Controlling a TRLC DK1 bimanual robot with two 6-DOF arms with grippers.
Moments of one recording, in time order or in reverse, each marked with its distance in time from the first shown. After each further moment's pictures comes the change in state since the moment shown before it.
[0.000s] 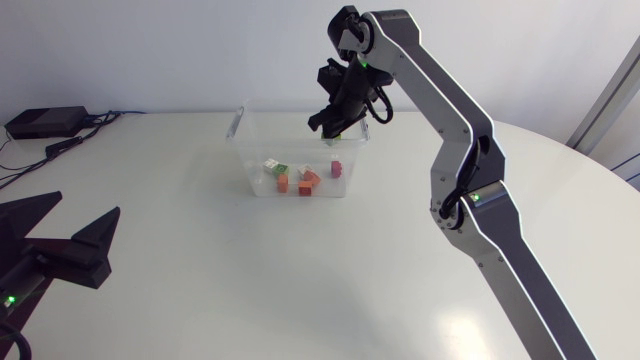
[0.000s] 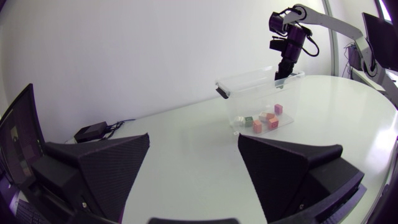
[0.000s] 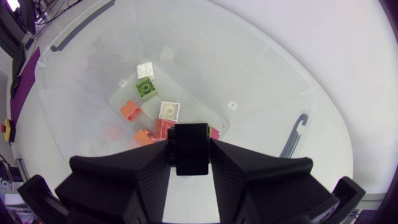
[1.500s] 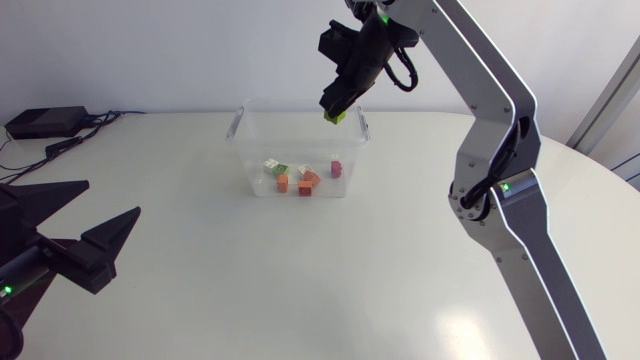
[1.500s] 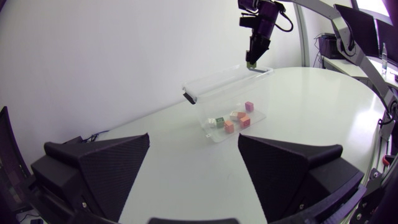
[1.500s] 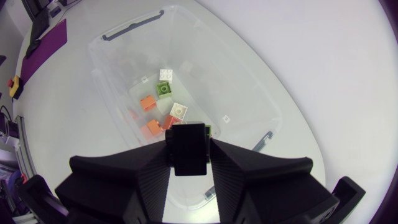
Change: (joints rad) left arm 0.000 0.115 0.087 -0.043 0.203 0.093; right arm 0.003 -0.137 0.000 -0.091 -0.034 -0.237
